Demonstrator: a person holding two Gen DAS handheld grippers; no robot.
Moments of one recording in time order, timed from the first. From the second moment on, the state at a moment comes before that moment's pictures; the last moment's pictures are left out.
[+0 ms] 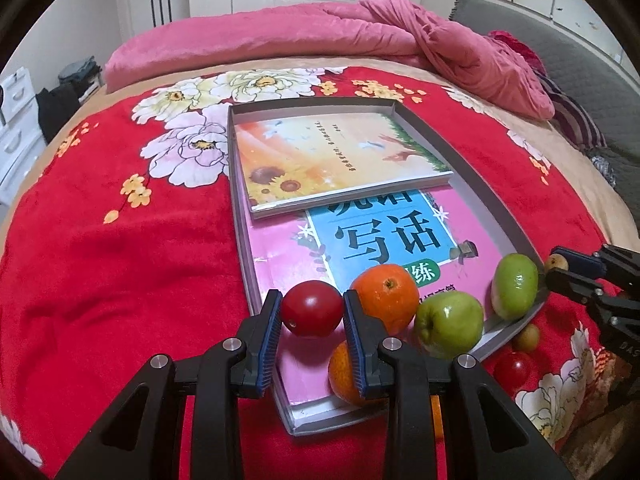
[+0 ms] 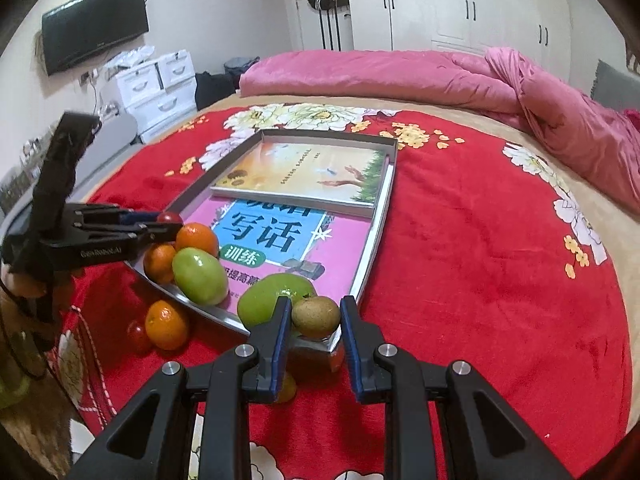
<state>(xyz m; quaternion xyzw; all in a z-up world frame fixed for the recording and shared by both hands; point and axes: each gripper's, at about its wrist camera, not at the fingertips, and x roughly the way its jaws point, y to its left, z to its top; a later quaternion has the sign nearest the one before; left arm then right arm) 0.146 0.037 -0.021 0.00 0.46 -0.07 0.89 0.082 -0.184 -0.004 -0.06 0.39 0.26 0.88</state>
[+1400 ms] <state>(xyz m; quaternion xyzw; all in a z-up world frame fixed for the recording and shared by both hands) 0.151 0.043 -0.021 -0.03 0.46 -0.09 0.88 0.081 -0.189 -0.004 -0.04 0.38 0.25 0.89</state>
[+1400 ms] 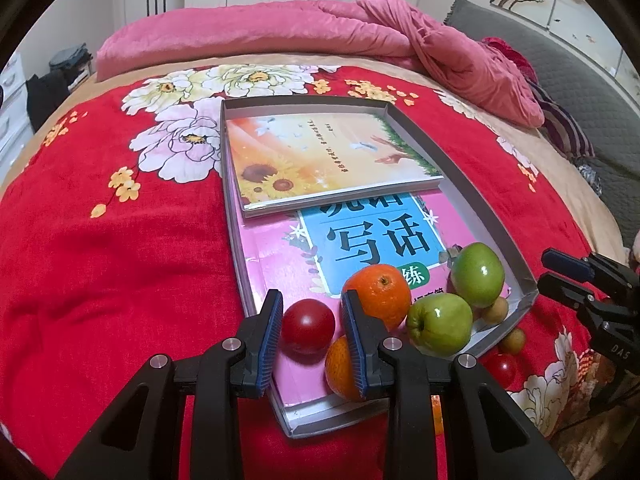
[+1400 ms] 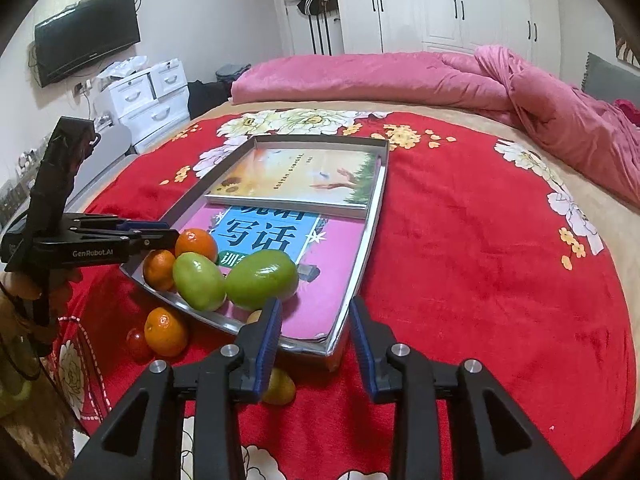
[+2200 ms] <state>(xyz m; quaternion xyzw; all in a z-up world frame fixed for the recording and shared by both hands) 0.145 0.043 -0.018 -0.06 0.46 -0.11 0.88 0.081 -0.198 0.005 -0.02 0.36 0.23 0.90</state>
